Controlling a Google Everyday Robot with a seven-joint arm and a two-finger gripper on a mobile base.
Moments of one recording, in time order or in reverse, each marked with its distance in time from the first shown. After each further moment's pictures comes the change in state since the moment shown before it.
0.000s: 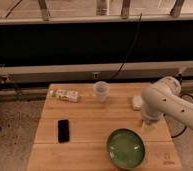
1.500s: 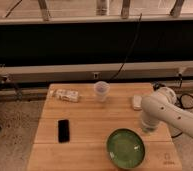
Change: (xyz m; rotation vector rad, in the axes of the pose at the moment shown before) arm -0.003 0.031 0.050 -0.094 -0.037 0.126
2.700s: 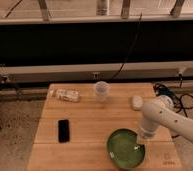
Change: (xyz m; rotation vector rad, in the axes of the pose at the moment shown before) arm -0.003 0.019 0.053 -0.117 -0.051 0.077
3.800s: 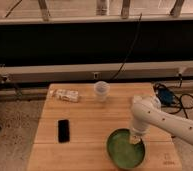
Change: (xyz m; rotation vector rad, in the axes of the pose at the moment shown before) arm -0.036 -0.008 0.020 -0.004 0.024 -0.021
